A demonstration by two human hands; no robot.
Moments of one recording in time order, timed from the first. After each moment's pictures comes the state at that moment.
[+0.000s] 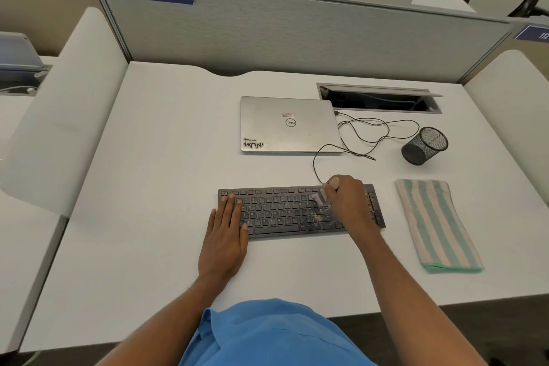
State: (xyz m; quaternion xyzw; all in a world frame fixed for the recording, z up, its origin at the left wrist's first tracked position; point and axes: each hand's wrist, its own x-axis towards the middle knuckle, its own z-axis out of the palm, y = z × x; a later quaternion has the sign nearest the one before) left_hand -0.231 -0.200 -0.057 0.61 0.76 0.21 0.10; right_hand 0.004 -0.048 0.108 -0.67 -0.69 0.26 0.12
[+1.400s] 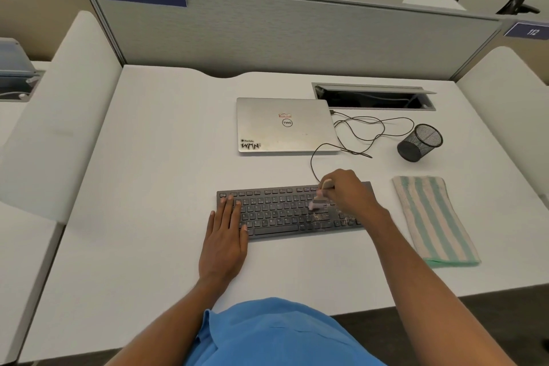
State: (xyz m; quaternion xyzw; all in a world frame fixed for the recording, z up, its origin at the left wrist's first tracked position) left_hand -0.231 -0.200 -0.057 0.61 0.76 0.20 0.11; right_hand 0.006 -0.033 0.126 -0.59 -0.75 0.30 0.01
